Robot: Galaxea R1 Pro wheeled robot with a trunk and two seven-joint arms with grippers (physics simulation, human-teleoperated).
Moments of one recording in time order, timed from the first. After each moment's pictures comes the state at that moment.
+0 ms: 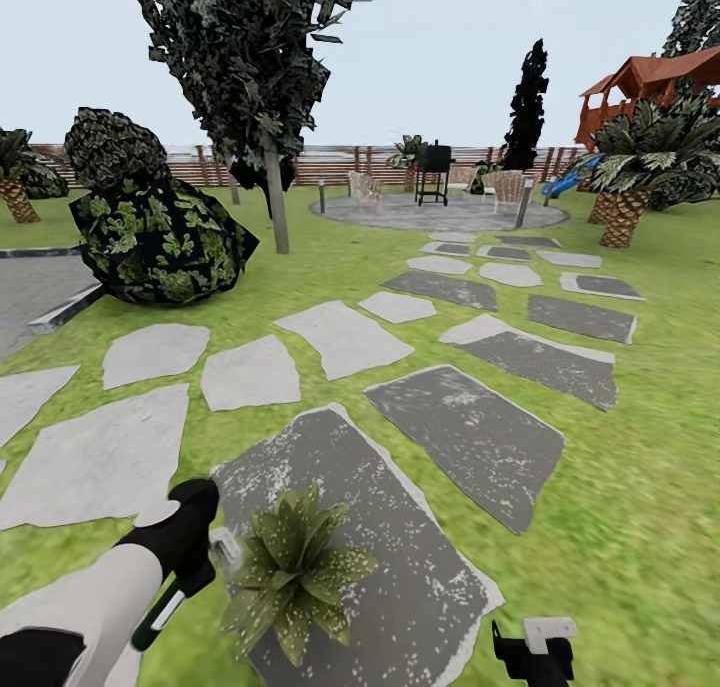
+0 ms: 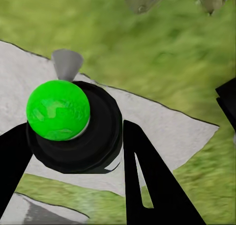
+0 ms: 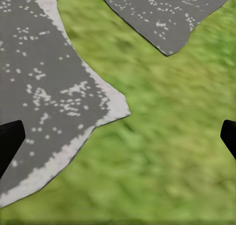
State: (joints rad) left arm -0.79 0.10 -0.15 -0.49 -1.26 0.81 -1.13; right arm -0.42 -0.07 0.02 -0.11 0.06 -0.49 -0.15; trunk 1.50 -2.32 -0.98
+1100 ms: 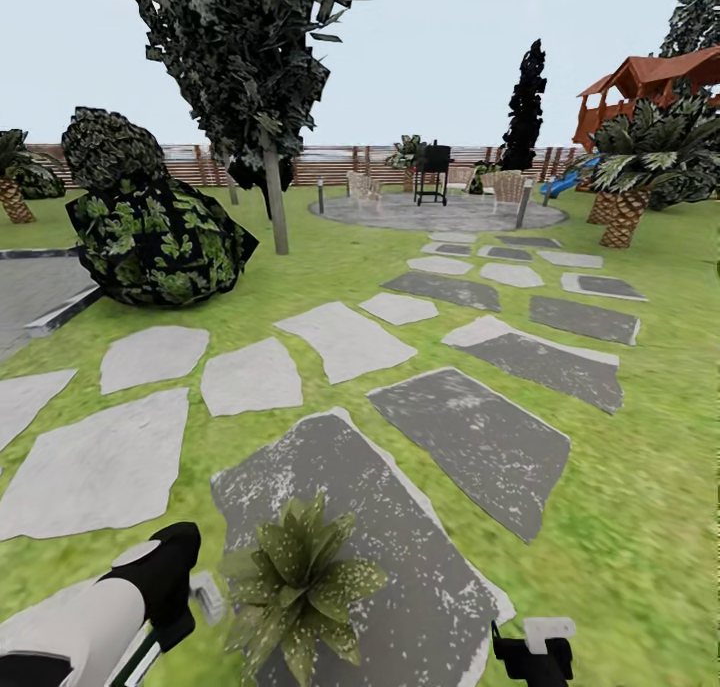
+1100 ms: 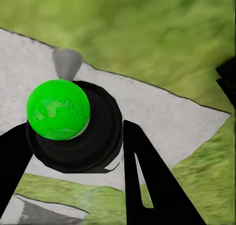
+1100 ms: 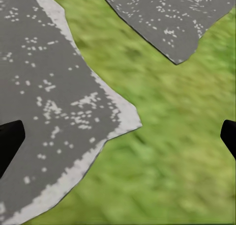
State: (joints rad) left arm -0.73 0.14 -0.13 -0.35 -1.14 0.73 -0.96; right arm -0.42 -0.07 0.02 -0.11 0.06 -0.49 -0.15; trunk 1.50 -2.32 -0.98
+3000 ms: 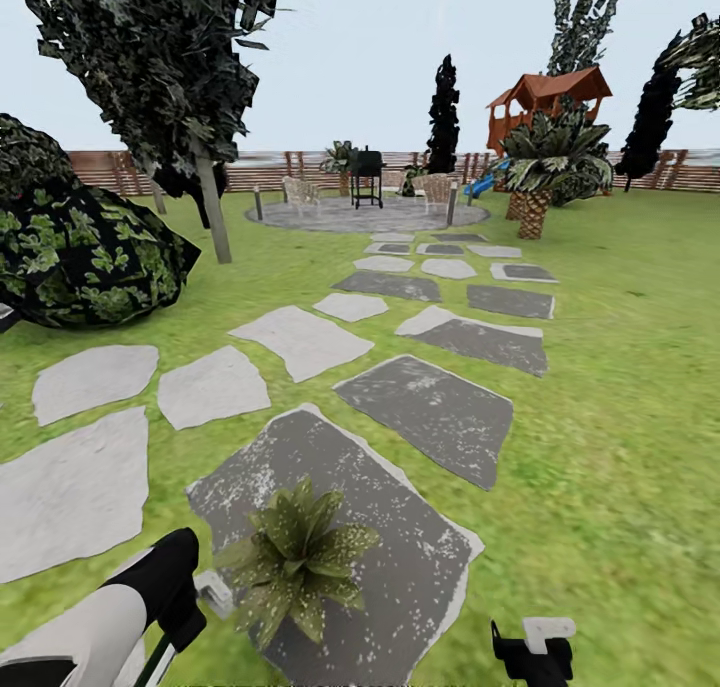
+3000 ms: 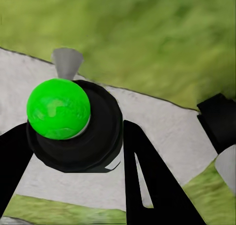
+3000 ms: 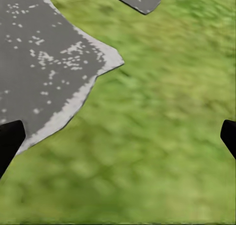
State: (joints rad) left arm -0.71 0.12 0.01 -0.32 -1.06 0.72 -0.83; right arm -0.42 -0.07 0.02 -0.11 0.06 -0.49 -0.15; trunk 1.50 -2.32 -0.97
